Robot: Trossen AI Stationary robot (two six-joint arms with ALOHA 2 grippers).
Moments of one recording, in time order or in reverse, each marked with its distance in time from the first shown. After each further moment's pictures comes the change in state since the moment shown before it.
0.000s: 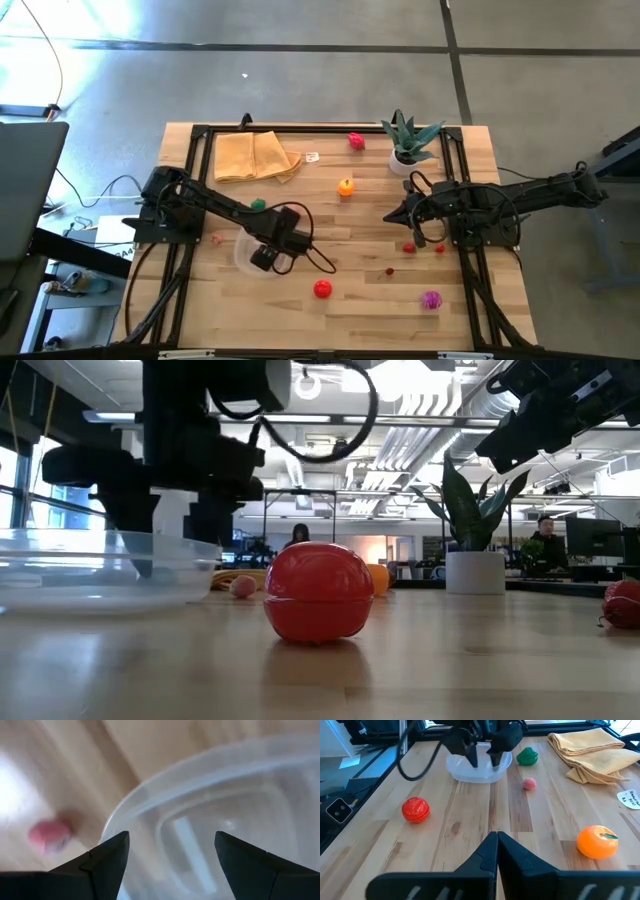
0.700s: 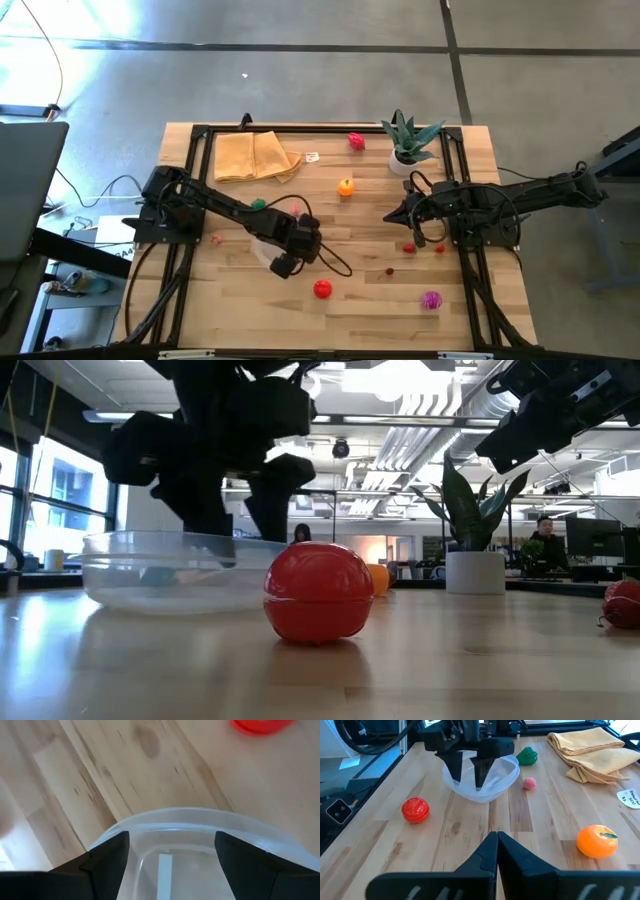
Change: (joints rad) left arm 0.030 0.000 0.000 0.361 0.082 0.065; right arm 0.000 0.000 0.000 0.000 0.001 0.011
